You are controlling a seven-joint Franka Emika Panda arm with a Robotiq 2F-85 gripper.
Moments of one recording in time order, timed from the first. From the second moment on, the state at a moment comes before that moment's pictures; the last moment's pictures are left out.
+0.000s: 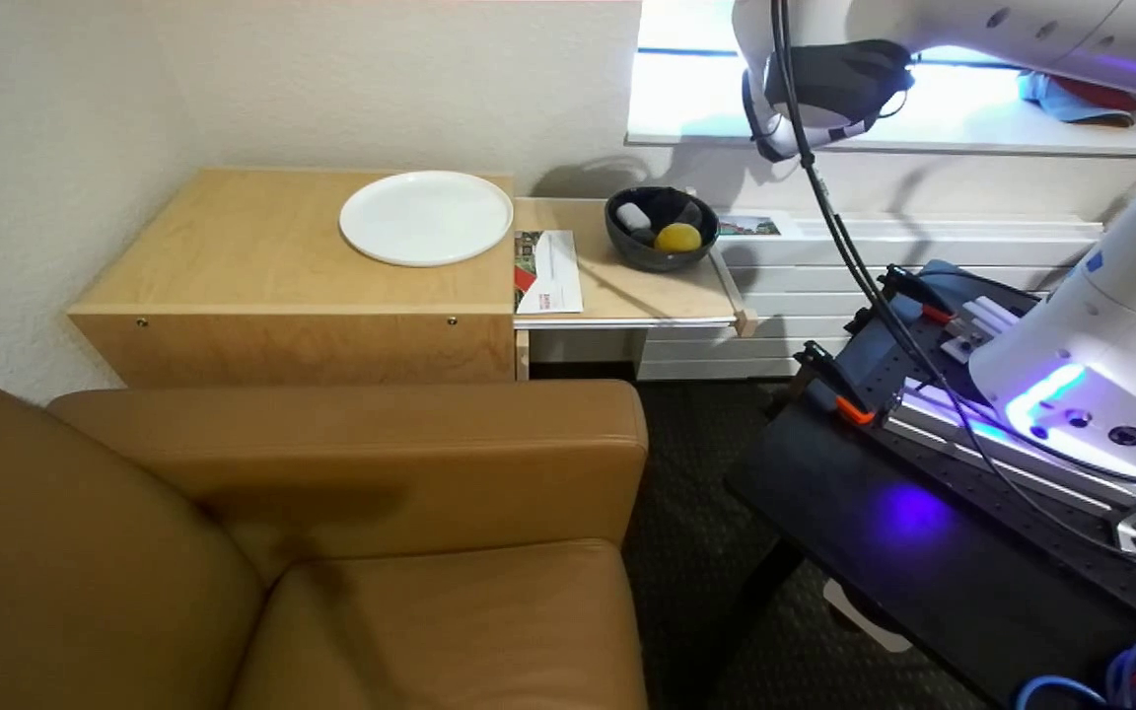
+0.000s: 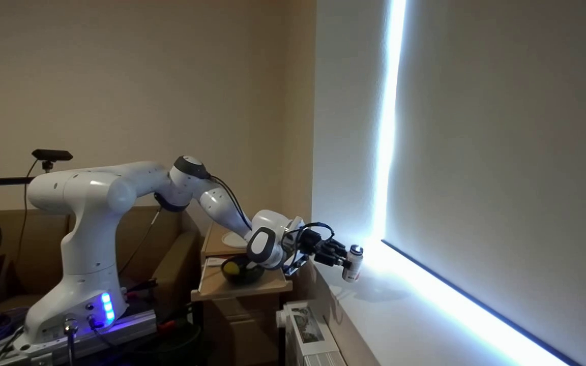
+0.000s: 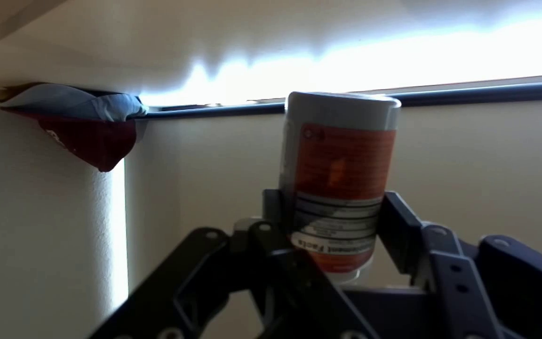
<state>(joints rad) 0.52 1.50 -1.06 -2.04 1.07 3.44 0.59</state>
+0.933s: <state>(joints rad) 0.45 1.50 -1.05 -2.04 1.11 3.44 0.53</state>
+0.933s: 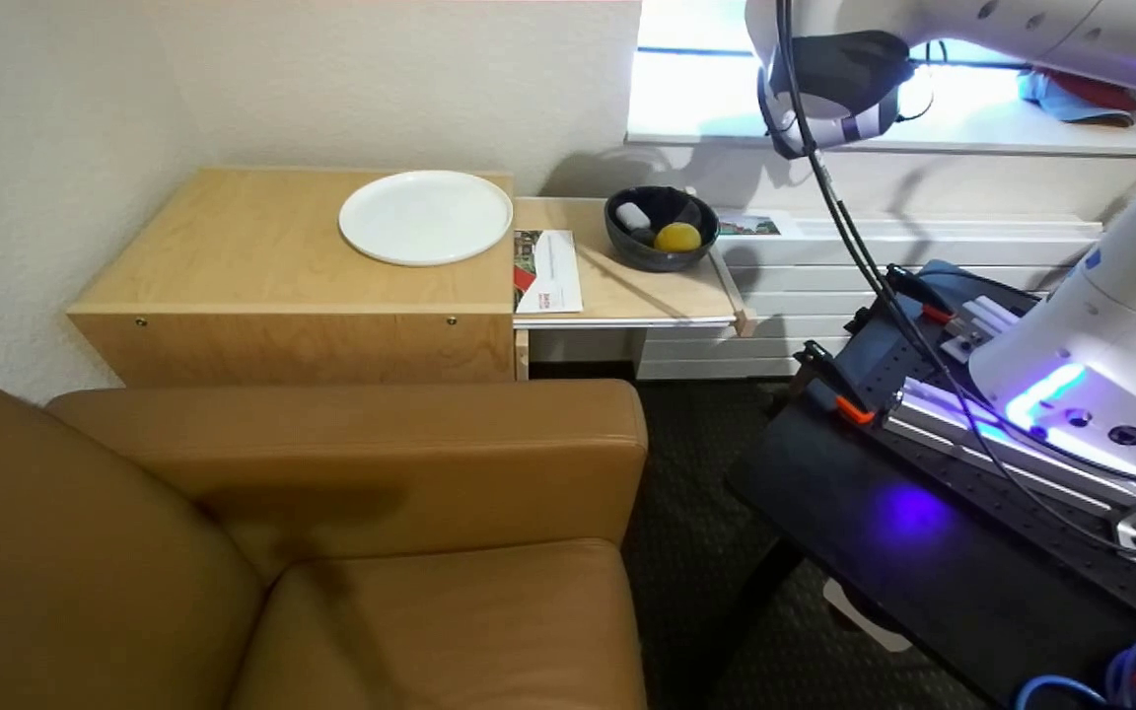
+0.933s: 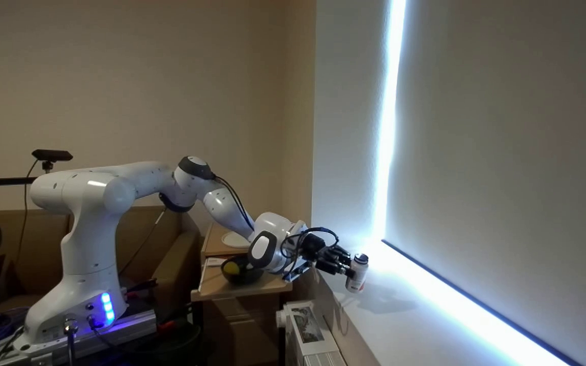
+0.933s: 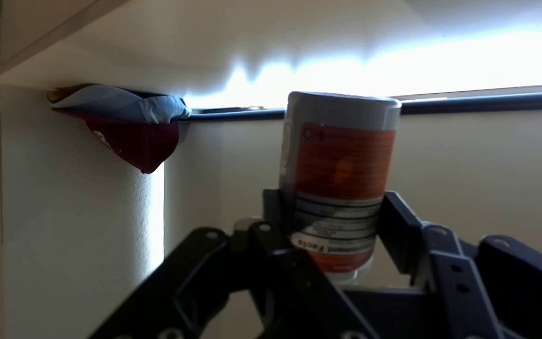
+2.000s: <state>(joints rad) 0.44 1.49 -1.01 -2.02 1.10 3.43 0.50</state>
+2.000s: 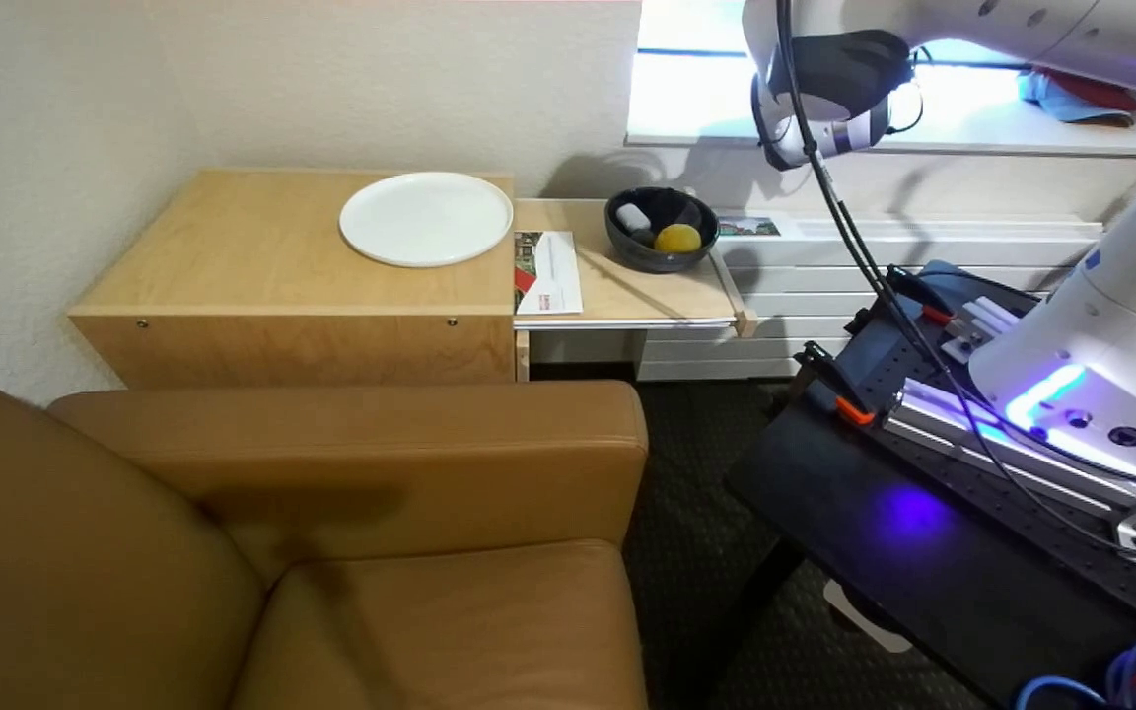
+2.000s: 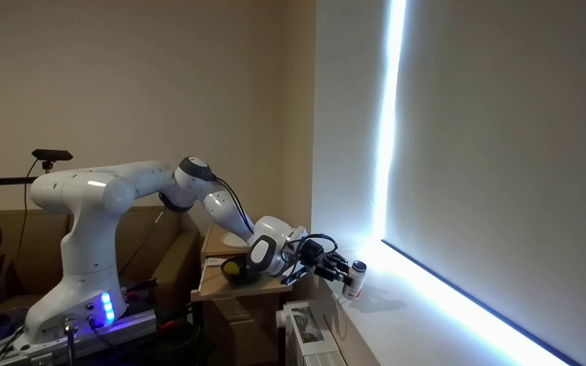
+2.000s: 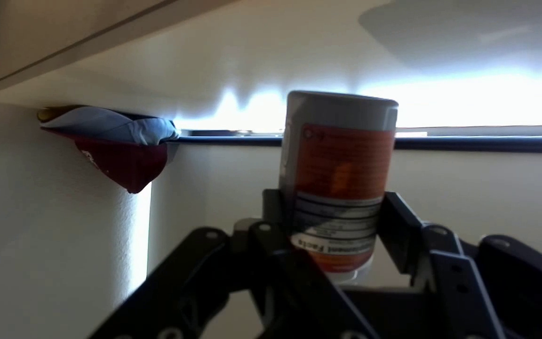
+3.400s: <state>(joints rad) 0.39 1.47 -0.98 -2.01 1.14 3.46 0.46</state>
